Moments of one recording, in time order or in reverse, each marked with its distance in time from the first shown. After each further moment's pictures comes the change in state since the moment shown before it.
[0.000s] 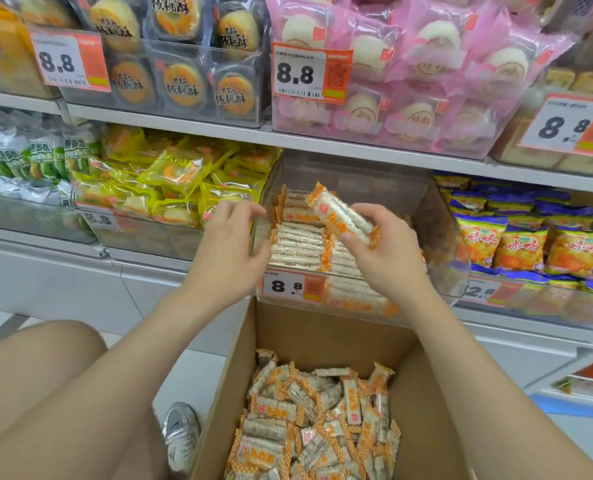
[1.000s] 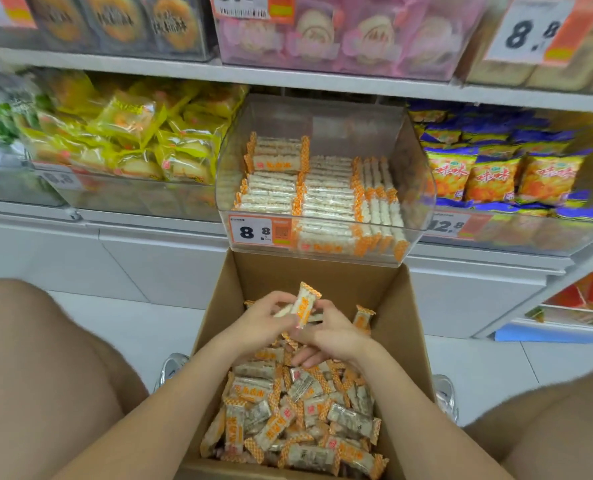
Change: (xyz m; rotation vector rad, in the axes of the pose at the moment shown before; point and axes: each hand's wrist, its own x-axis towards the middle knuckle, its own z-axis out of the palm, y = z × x) left_hand -0.133 -0.018 0.143 -0.504 -0.744 -0.548; right_hand -0.154 0.096 0.087 0.668 -0.776 0.809
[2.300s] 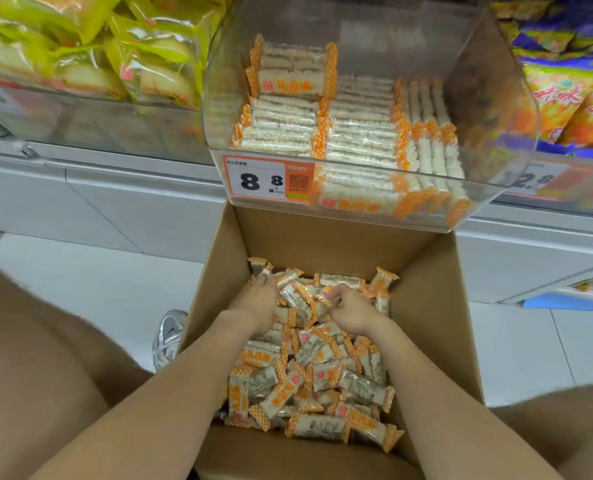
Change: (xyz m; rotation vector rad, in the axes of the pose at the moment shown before) left_hand 0.074 -0.095 0.006 0.889 -0.116 -0.210; right_hand 0.099 0.073 -0.039 -0.650 0.157 0.201
